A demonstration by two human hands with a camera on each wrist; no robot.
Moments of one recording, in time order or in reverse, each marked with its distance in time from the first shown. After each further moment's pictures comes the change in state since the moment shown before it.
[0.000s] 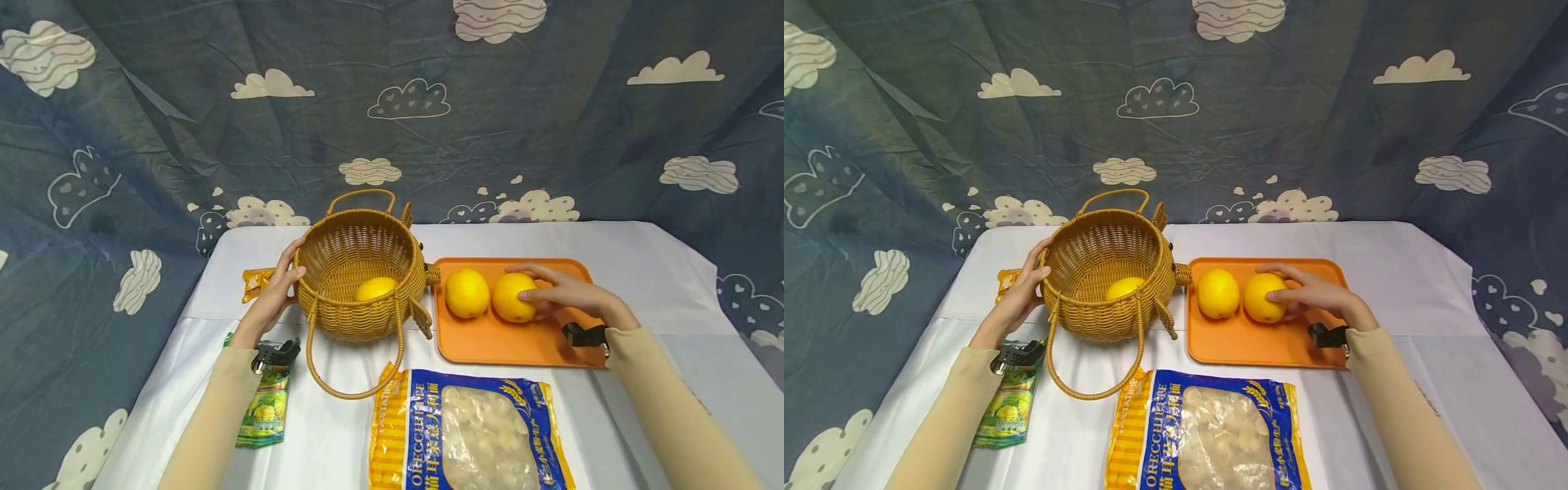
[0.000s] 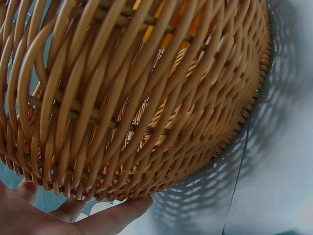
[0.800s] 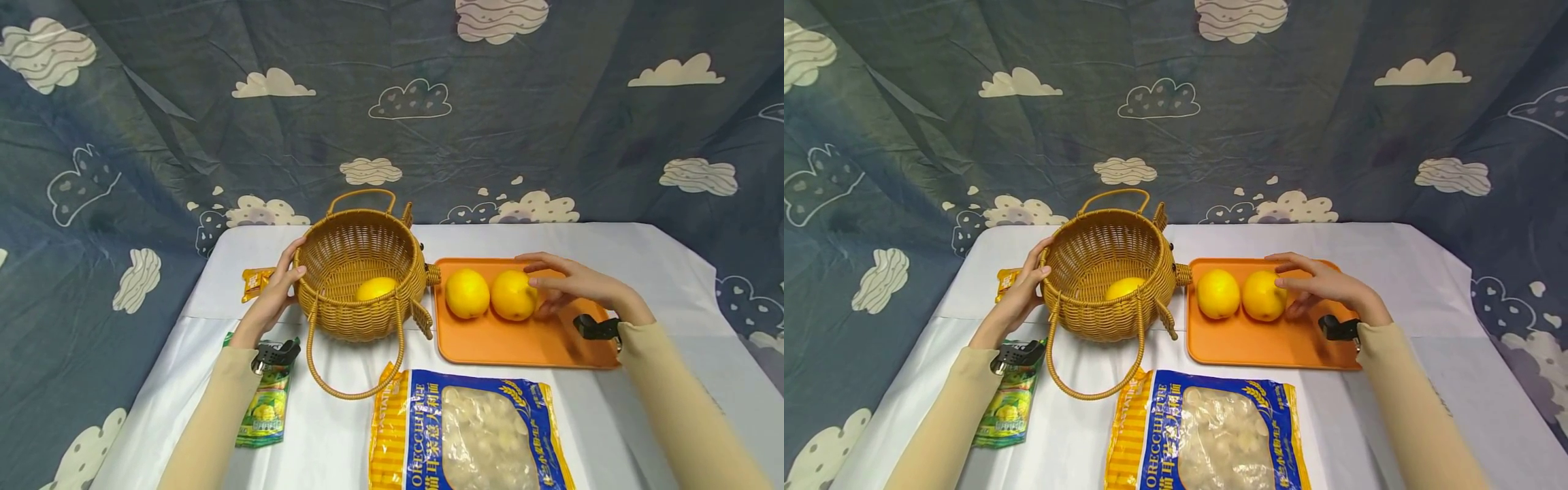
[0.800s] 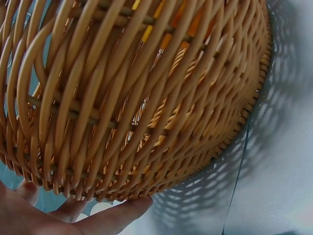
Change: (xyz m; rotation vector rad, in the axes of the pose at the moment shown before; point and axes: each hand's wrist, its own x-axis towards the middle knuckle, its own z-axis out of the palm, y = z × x) left_hand 0.001 -0.001 -0.001 -0.004 0.003 -0.014; right_hand -0.008 -0.015 -0.017 -0.060 0.039 -0.013
